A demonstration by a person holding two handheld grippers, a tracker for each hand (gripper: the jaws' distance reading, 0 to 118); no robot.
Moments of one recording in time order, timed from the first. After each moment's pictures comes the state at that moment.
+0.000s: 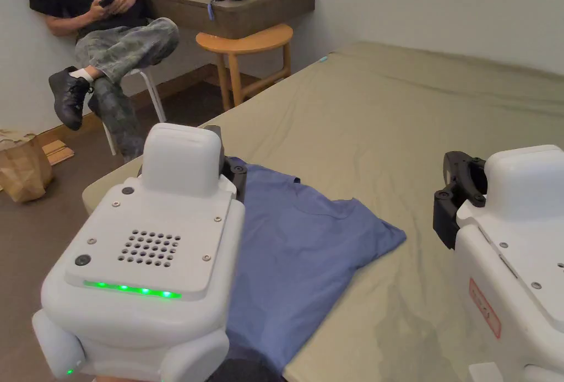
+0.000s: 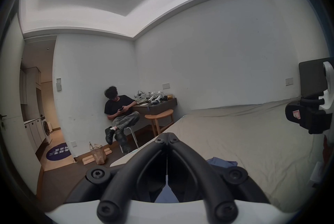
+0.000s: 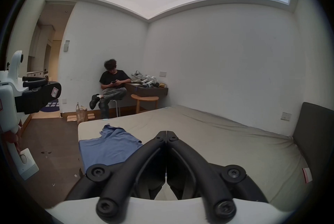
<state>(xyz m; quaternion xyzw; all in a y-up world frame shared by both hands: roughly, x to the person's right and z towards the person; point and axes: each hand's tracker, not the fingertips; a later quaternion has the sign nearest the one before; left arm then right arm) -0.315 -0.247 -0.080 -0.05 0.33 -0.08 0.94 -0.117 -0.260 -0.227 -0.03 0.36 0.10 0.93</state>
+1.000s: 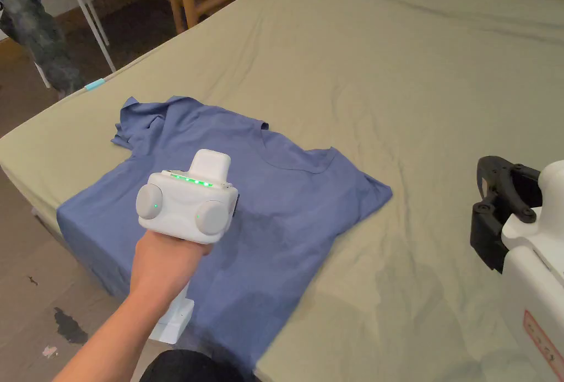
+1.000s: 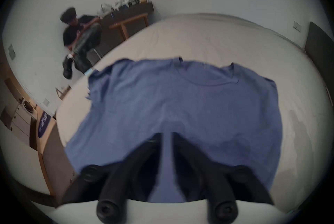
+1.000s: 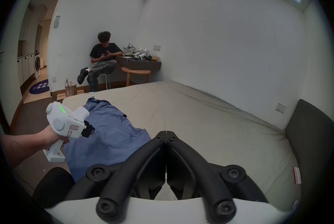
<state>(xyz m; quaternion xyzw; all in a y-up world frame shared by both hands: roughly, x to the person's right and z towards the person) -0.501 -0.494 -0.301 -0.44 0.23 0.04 0.87 -0.134 -0.310 -0.297 -0.12 0.32 0.16 0.93</state>
